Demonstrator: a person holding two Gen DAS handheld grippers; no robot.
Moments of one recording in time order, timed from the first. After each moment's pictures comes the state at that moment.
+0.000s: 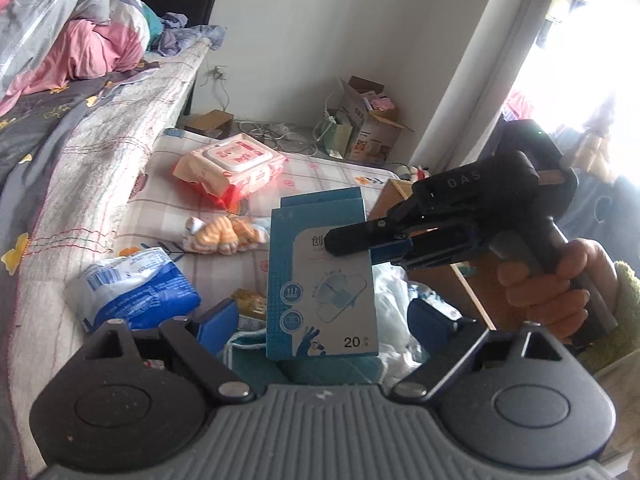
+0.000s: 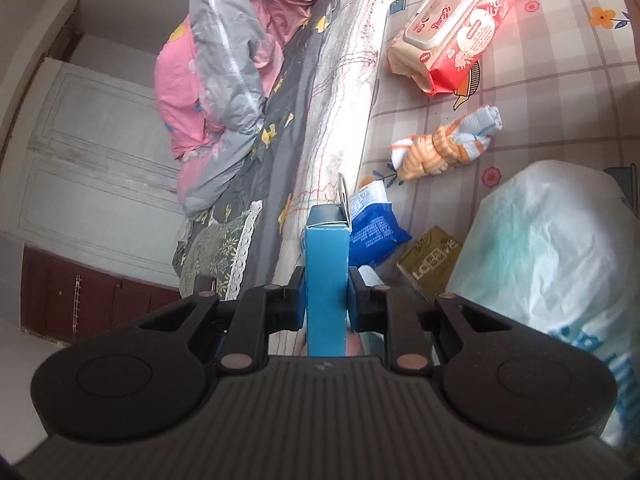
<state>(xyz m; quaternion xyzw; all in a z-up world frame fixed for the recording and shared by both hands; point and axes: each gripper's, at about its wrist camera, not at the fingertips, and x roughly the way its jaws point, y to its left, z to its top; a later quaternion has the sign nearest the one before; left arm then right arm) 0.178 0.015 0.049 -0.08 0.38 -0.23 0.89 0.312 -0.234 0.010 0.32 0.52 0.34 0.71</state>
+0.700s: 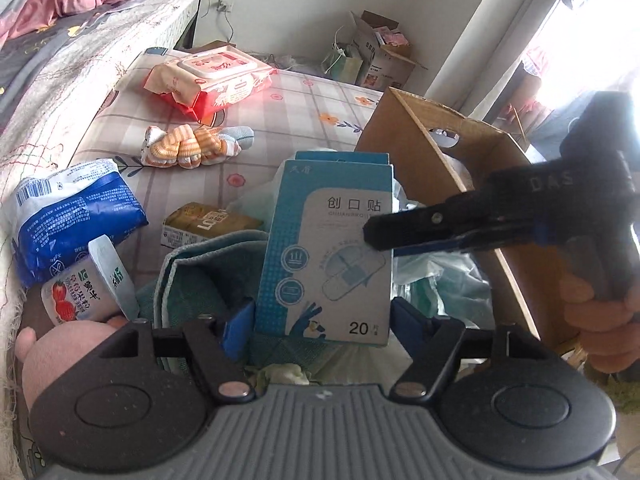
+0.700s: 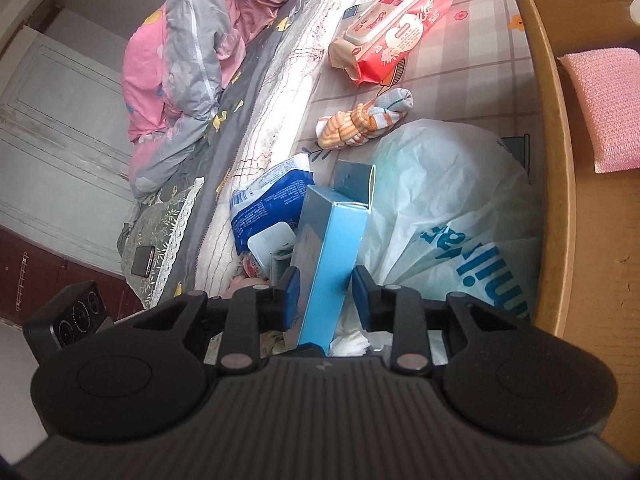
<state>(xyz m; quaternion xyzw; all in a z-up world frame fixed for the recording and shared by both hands) 0.192 -0.041 -0.007 -0.07 0.47 -0.21 0.86 0.251 -0.284 -0.009 0.26 0.52 0.30 0.76</state>
